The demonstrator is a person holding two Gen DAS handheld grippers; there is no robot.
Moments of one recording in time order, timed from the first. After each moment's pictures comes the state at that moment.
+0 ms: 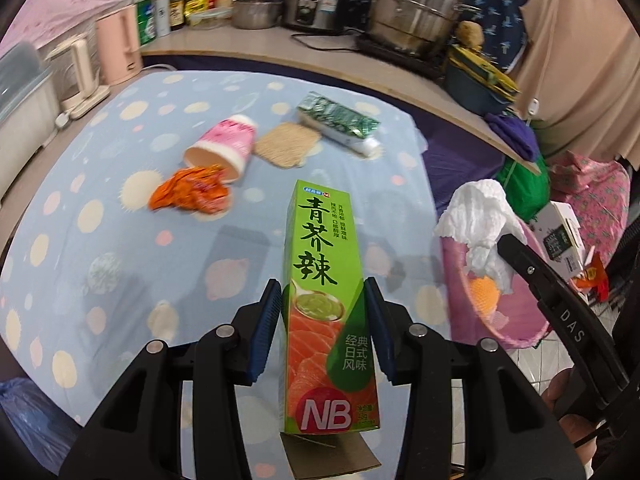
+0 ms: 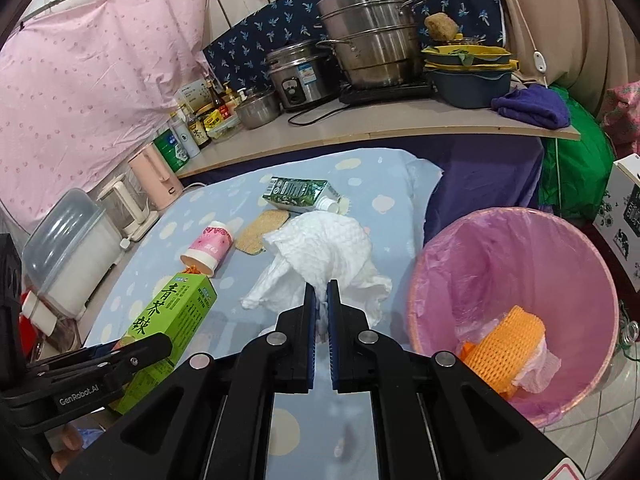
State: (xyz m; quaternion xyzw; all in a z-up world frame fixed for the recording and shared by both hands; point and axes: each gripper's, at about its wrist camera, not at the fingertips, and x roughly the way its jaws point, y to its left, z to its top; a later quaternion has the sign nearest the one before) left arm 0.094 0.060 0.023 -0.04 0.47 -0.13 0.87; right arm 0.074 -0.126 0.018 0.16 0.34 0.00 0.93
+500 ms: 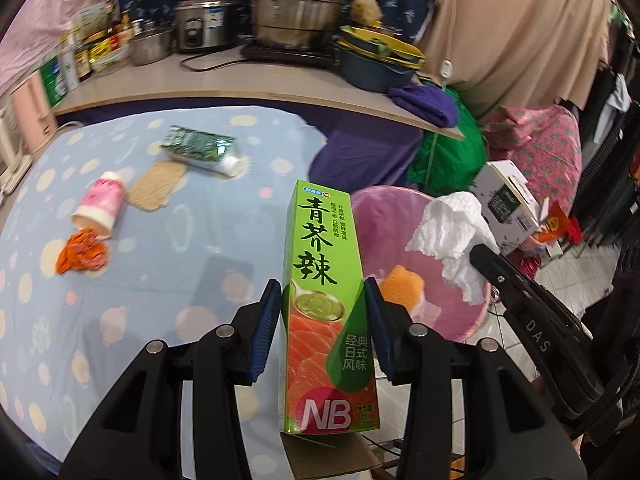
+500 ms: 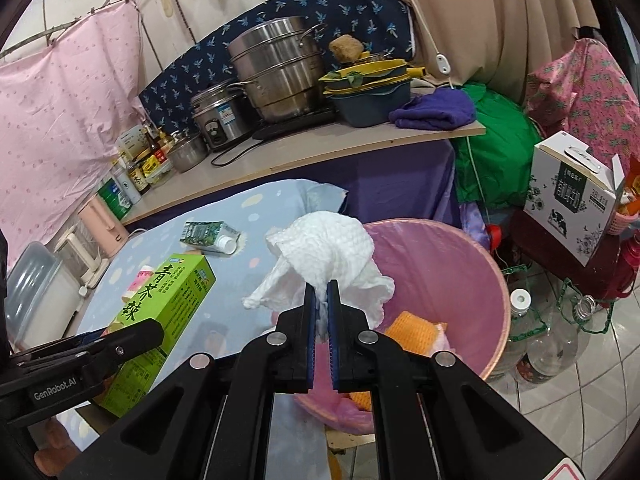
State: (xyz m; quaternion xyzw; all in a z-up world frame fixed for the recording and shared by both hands) left arm 0.083 -0.071 0.043 0.02 0.44 -0.25 0.86; right arm 0.025 -0.227 0.023 0.20 0.30 -0.11 0.93
